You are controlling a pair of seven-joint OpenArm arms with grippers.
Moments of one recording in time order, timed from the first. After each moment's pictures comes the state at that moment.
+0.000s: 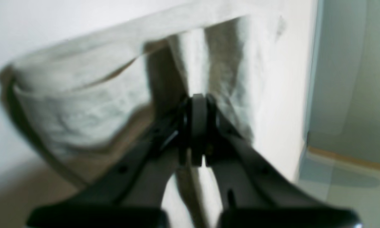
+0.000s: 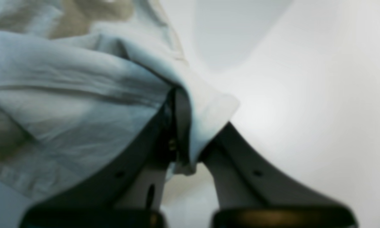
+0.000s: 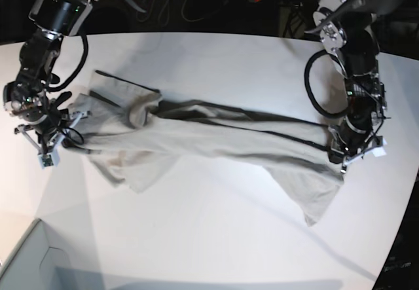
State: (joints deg) left arm -19.0 -7.7 -37.2 41.5 -45.9 -10.3 26.1; right arm 3.4 4.5 32.3 83.3 -12.0 39.2 -37.0
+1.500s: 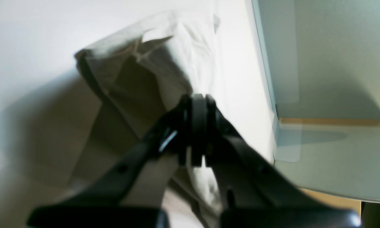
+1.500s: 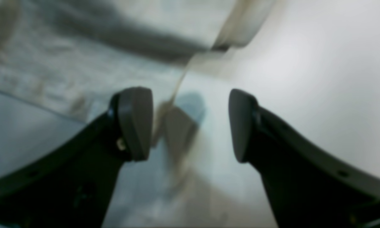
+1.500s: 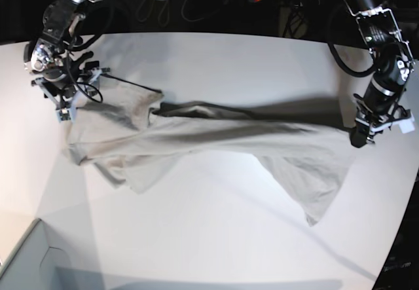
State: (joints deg) left arm 2.5 -7.1 -36.8 75.7 -61.9 -10.3 38.9; right arm -6.3 -5.5 37.4 88.4 -17.1 39.2 -41.5
